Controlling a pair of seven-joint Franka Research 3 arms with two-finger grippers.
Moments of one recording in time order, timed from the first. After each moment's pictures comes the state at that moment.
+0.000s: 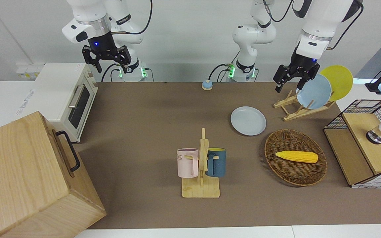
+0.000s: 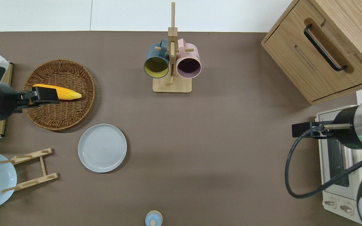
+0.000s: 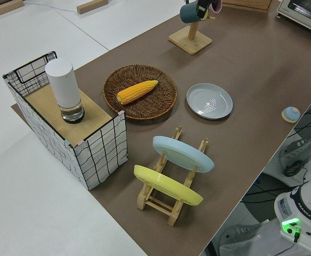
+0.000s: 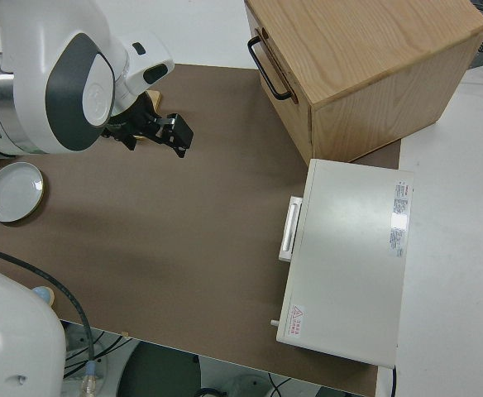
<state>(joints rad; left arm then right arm) -0.01 -0.04 -0.10 -1.61 -0.03 1.72 -0.28 -0.25 -0.12 0.37 -1.63 0.05 1.51 0.17</state>
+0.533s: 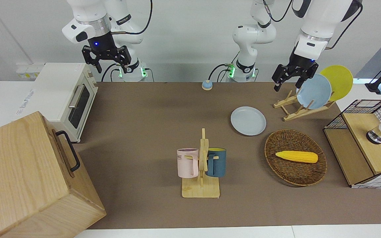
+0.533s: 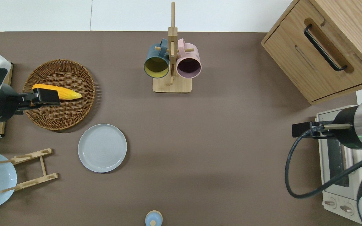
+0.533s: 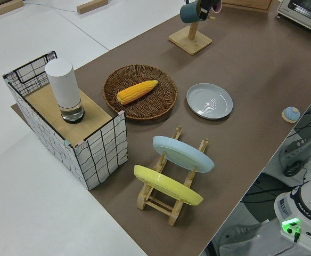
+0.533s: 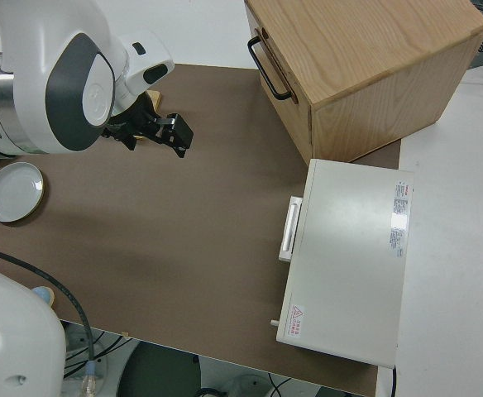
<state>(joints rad) -0.01 -0.04 -0.10 -1.61 -0.03 1.69 -0.28 -0.25 -0.12 0.37 -1.63 0.05 1.51 0.17</state>
